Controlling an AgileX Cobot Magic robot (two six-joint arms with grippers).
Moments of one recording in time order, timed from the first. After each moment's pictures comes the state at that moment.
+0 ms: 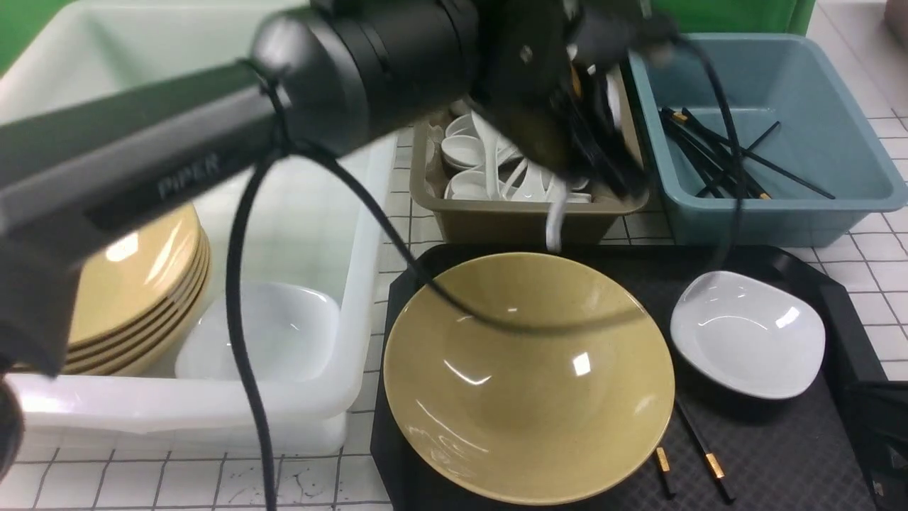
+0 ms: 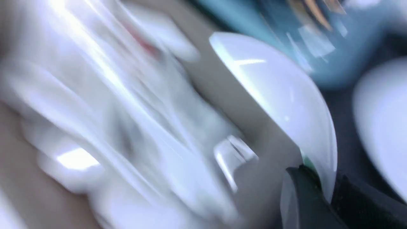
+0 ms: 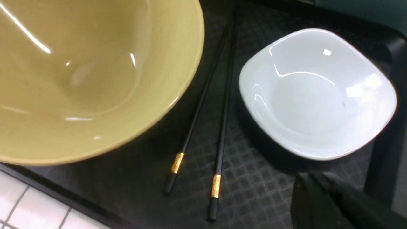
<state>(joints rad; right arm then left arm) 0.19 0.71 -0.44 0.28 0.54 -0.32 -0.70 1.93 -1.77 0.11 0.63 0.08</state>
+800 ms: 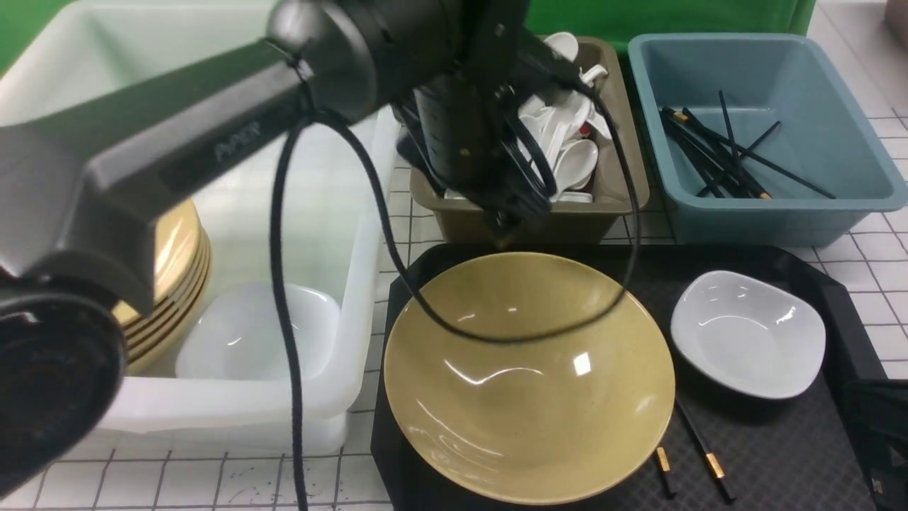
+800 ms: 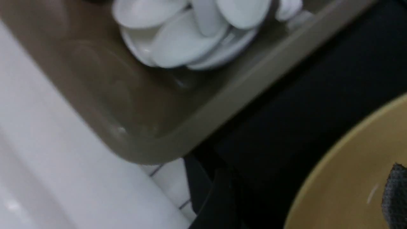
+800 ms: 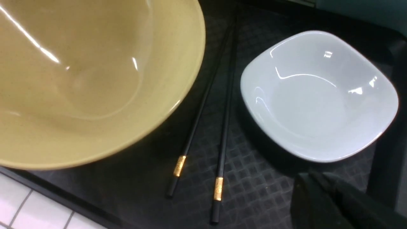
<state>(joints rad) 0.19 0.71 -0.43 0.30 0.54 -0.32 -0.67 2.05 -1.89 0.14 1.20 0.13</state>
